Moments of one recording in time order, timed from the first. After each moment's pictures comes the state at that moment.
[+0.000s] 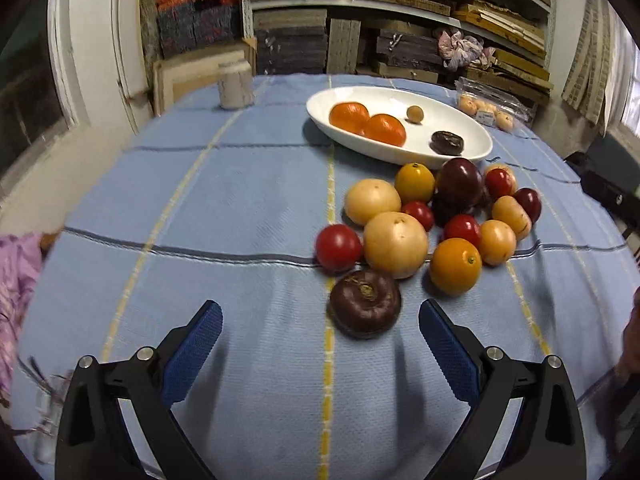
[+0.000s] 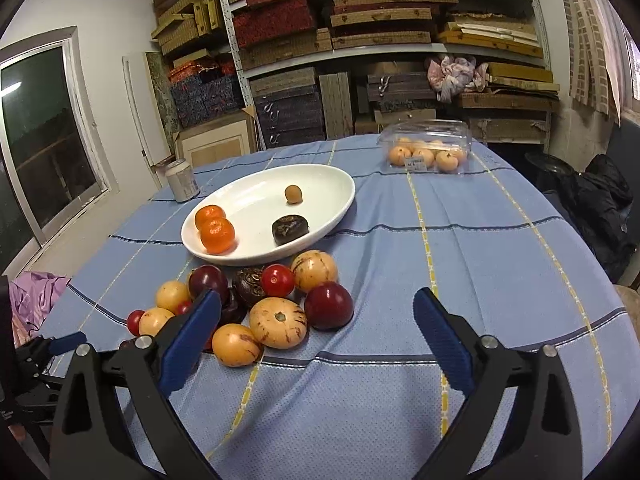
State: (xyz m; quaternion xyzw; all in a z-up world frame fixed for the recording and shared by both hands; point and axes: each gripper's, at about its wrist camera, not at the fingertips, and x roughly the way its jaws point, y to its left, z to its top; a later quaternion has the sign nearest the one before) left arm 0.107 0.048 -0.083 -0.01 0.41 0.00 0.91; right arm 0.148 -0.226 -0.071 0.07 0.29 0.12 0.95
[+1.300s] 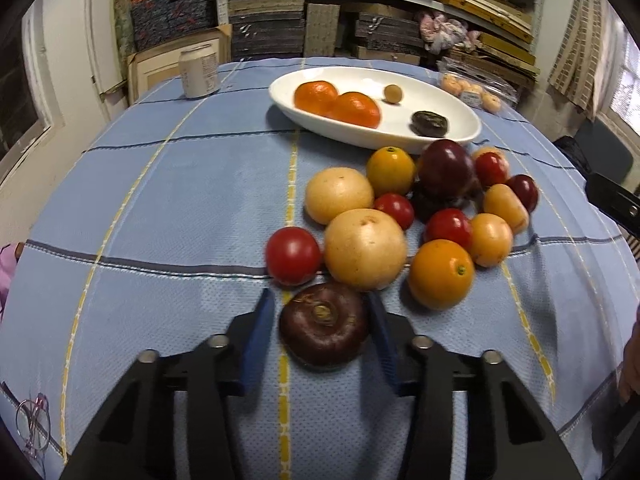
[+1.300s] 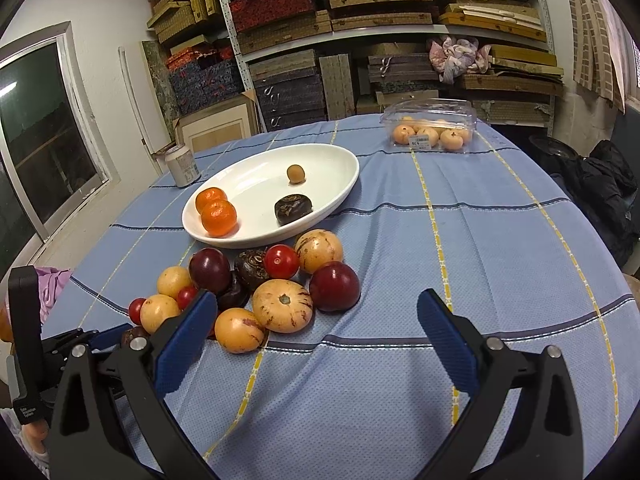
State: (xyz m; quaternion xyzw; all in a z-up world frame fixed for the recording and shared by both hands) left arm 0.130 0.029 -0.100 0.00 0.43 -0.03 0.90; right arm 0.151 -0.221 -0.077 0.08 0.31 0.13 0.94
